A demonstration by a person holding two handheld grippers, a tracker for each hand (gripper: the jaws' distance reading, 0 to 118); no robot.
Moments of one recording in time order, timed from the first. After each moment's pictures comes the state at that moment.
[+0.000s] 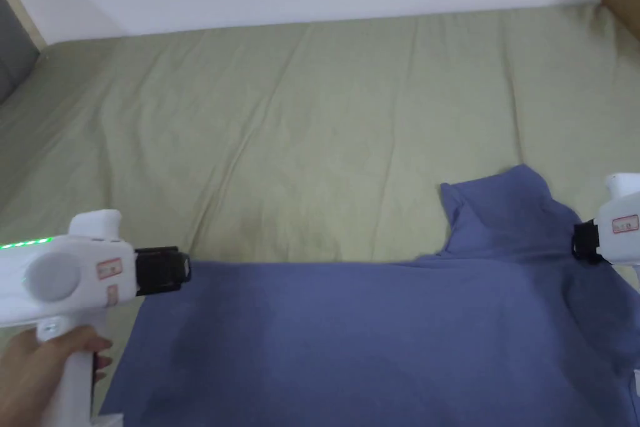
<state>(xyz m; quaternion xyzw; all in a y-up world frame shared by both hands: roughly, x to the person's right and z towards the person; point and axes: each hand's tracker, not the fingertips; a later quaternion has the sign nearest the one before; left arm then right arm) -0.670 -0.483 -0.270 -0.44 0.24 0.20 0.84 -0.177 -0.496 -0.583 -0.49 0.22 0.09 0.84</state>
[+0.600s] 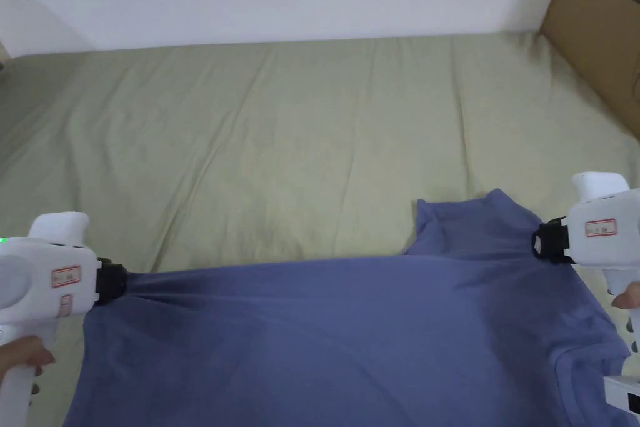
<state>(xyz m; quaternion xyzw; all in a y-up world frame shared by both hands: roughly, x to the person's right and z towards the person) -0.624 -0.423 -0.218 -0.44 0.20 0.15 0.86 -0.141 -0.425 -0.525 -0.46 0.25 0.07 0.85</state>
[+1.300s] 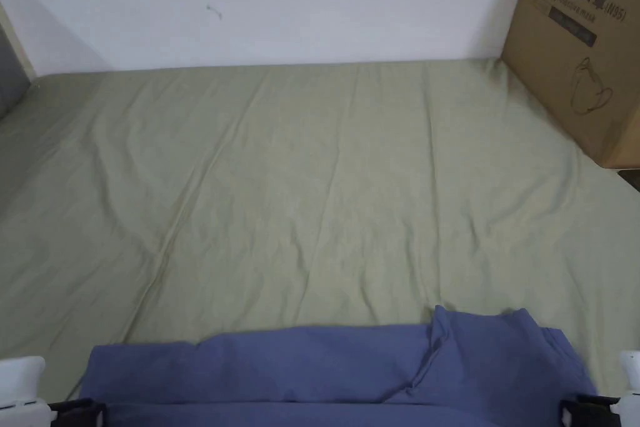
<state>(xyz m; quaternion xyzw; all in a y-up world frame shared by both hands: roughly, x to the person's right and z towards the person) -0.526 -0.462 -0.015 -0.48 0.22 0.16 0.83 0.005 -0.469 -0.289 -0.52 0.20 0.07 0.83</state>
